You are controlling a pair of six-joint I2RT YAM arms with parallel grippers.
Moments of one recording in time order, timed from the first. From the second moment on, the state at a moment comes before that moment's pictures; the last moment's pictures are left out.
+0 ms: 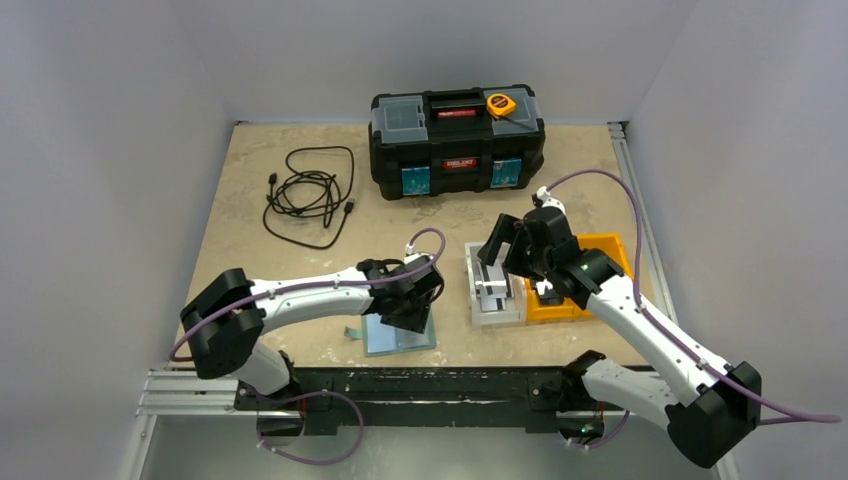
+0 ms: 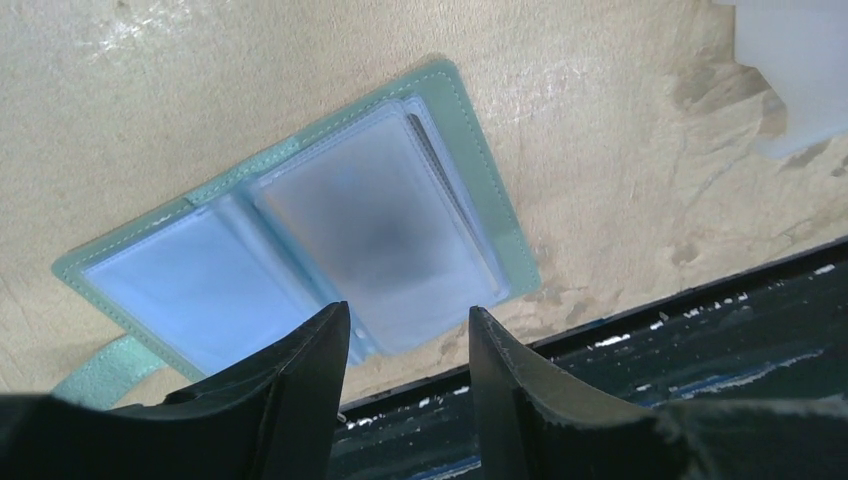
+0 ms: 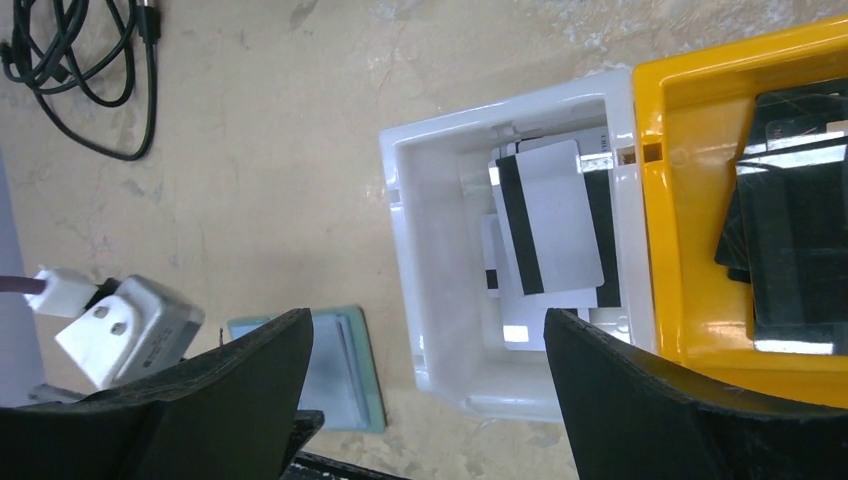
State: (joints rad) left arm -1.05 1.50 0.95 -0.67 -0.11 -0.78; right arm 0.54 1.01 0.84 -0.58 0.10 0.76
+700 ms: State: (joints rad) left arm -1.07 1.63 0.96 -0.63 -0.15 -0.81; right arm 0.60 1.00 0.76 -0.53 0.09 0.82
